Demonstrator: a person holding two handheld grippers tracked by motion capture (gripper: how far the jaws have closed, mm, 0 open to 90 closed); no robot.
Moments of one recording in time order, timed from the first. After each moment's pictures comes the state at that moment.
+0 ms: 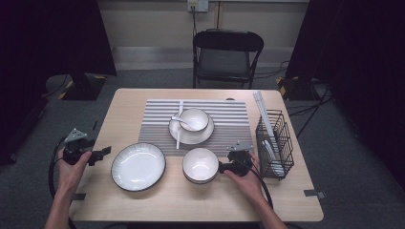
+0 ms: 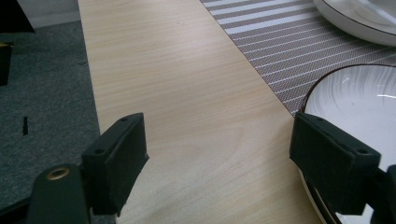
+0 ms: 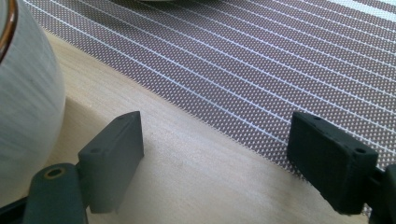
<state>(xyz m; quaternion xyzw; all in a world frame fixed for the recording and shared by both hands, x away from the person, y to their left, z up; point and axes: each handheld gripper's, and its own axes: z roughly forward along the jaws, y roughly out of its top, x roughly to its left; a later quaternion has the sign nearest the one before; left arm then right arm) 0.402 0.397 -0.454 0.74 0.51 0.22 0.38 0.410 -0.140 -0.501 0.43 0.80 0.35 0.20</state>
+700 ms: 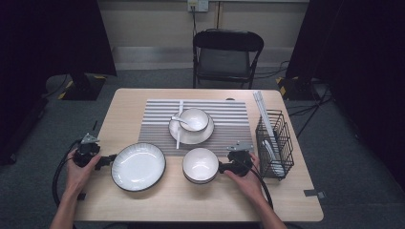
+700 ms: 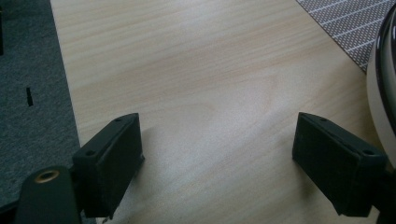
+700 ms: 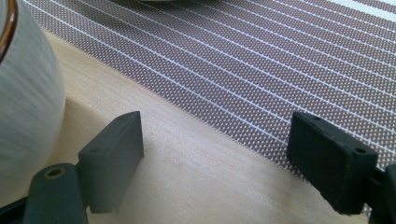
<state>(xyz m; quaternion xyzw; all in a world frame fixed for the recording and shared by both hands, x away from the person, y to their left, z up) 0.420 0.388 -0.495 0.78 0.51 0.19 0.31 0.410 -0.140 -0.501 0.43 0.80 0.35 0.20</state>
